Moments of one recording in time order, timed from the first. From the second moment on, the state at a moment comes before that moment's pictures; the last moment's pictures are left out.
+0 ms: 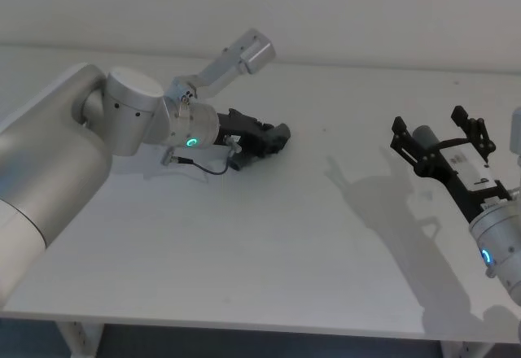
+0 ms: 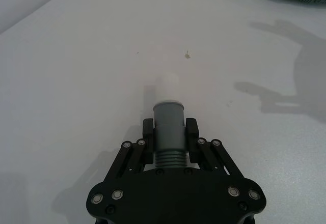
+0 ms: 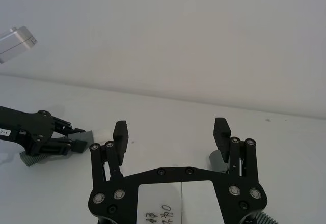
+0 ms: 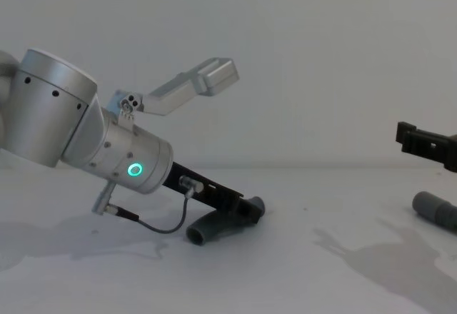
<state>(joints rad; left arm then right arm) -0.80 0.22 0.67 -1.01 -0.28 0.50 -0.60 -0.01 0.34 -0.23 -1.77 0.29 0.03 0.07</state>
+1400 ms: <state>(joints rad) -0.80 0.22 0.67 -1.01 -0.28 0.50 -0.60 0.16 0.50 -0.24 -1.85 0.24 0.34 0.25</state>
